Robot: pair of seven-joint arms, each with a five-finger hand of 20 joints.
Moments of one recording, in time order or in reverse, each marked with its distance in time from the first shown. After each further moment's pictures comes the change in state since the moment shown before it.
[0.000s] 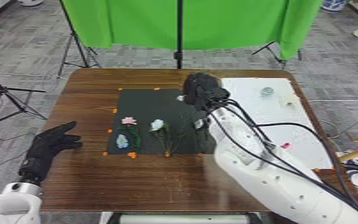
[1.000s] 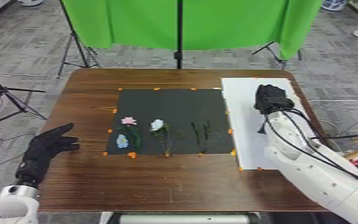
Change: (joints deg) left arm 1.4 -0.2 -0.8 -0.4 -0.3 0.7 0.3; right arm -0.5 13.3 3.6 17.8 -0.6 7.9 6.7
